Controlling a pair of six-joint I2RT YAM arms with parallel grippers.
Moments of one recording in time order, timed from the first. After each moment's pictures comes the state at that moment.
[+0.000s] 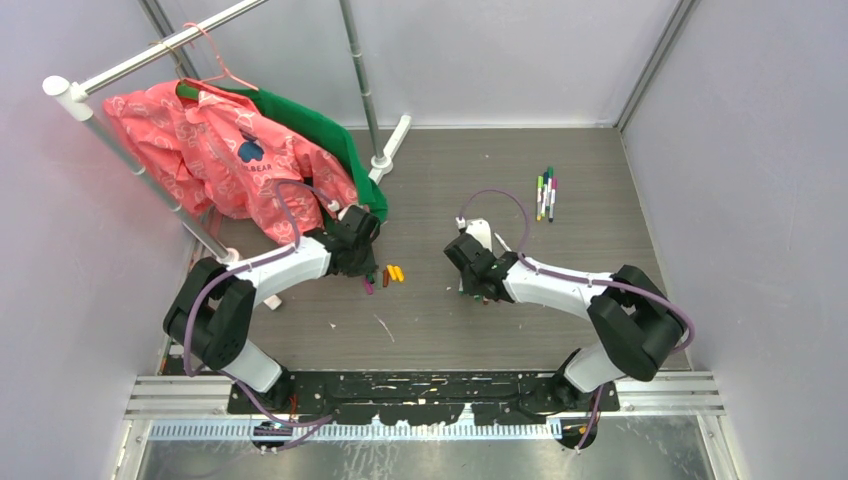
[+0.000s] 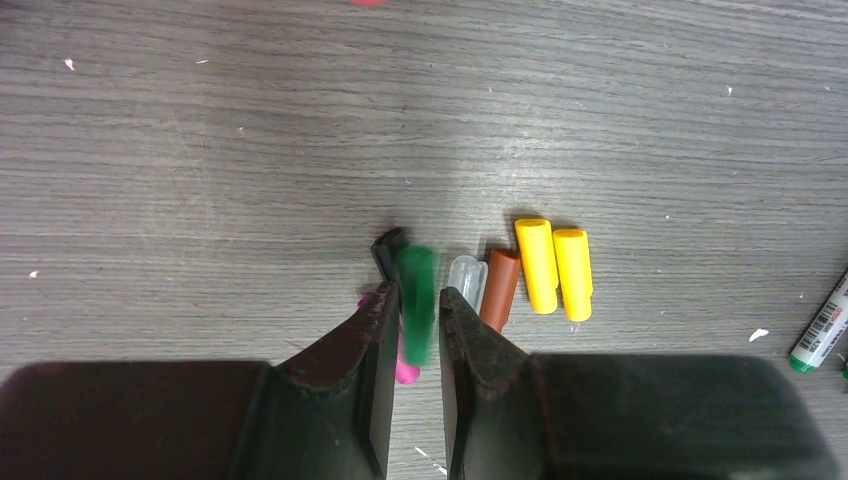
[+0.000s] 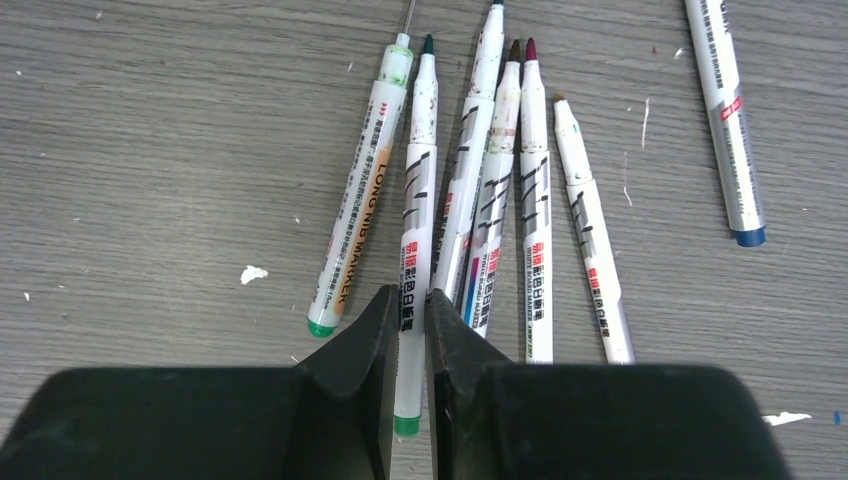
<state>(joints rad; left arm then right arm) -0.59 1.55 0.90 -0.40 -0.19 -0.70 0.78 1.48 0.77 -0.34 0.41 0.53</state>
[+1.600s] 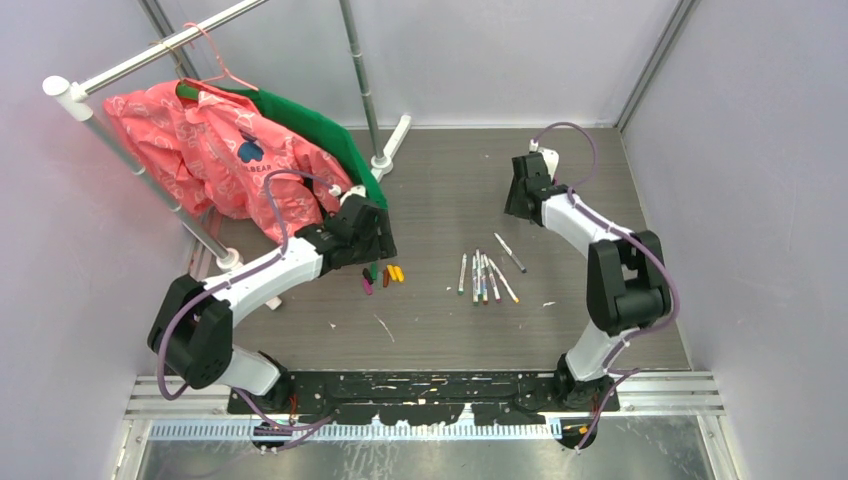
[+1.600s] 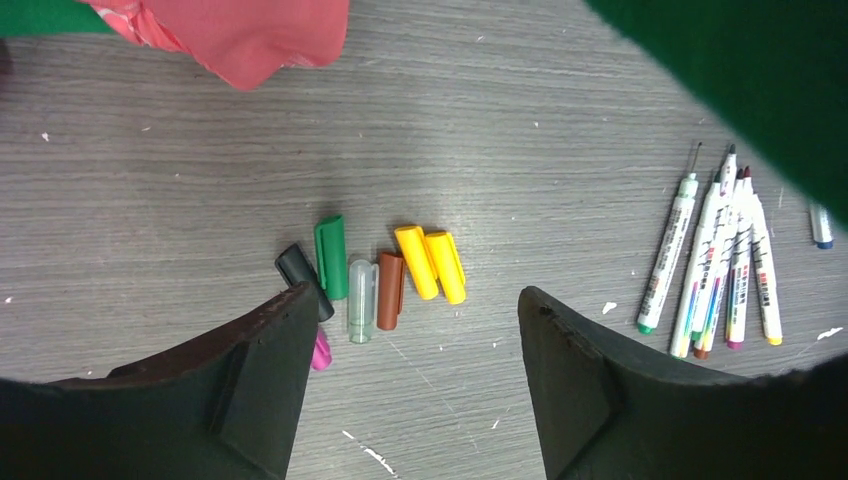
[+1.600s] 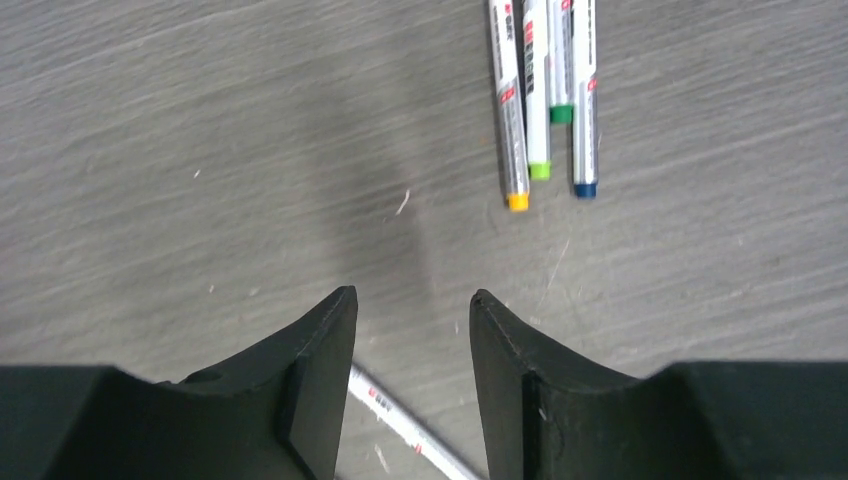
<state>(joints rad) -0.64 1.44 0.96 -0.39 -0.20 -0.71 0.25 1.65 1.11 -0.31 0.35 0.41</state>
